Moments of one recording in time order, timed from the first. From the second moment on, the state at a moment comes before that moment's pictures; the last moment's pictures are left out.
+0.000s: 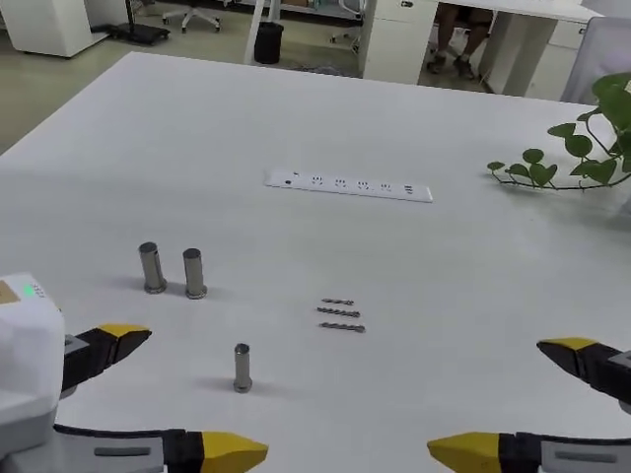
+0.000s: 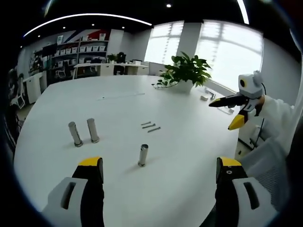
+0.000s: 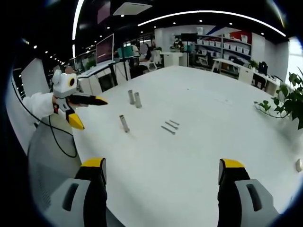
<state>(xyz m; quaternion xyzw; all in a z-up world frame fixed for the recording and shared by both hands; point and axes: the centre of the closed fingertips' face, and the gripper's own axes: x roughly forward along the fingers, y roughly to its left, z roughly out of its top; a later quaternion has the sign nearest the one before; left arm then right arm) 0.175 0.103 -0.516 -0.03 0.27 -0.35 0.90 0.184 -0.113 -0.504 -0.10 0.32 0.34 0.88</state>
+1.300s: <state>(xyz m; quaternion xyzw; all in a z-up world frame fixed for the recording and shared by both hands) 0.161 0.105 -0.511 -0.04 0.26 -0.35 0.90 0.259 -0.089 -0.495 -0.20 0.32 0.39 0.84</state>
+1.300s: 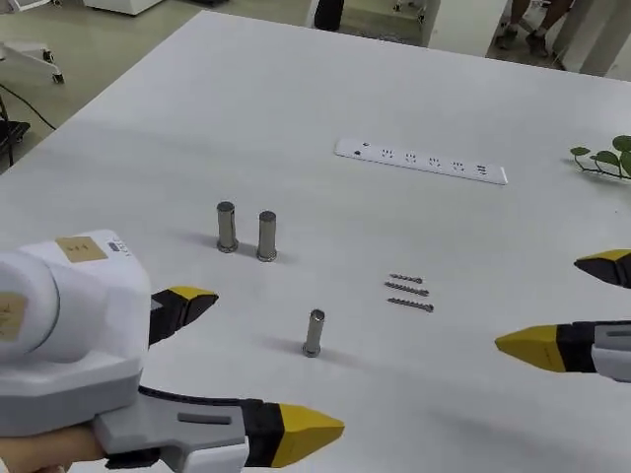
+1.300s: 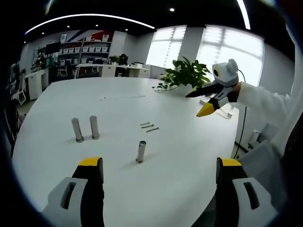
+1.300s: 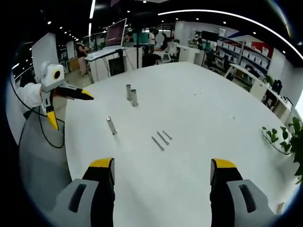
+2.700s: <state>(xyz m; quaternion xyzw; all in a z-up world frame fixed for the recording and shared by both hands) 0.163 0.103 -0.513 -0.08 0.27 -0.34 0.90 0.336 -0.034 -0.536 -0.30 0.33 0.50 0.75</state>
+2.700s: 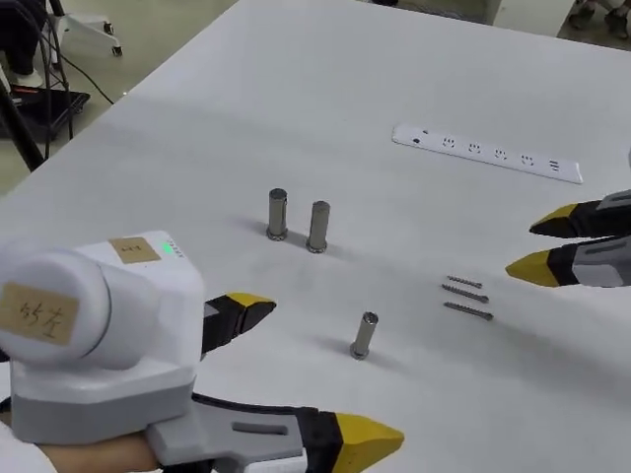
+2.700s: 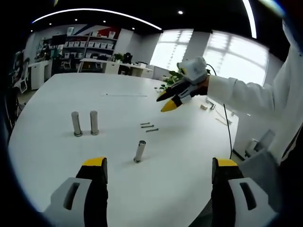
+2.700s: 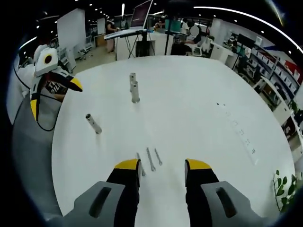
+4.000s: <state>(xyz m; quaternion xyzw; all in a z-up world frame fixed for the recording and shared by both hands) 0.159 0.117 -0.518 -0.09 0.28 -0.33 0.90 0.345 -0.022 -0.609 -0.38 0.39 0.54 0.65</state>
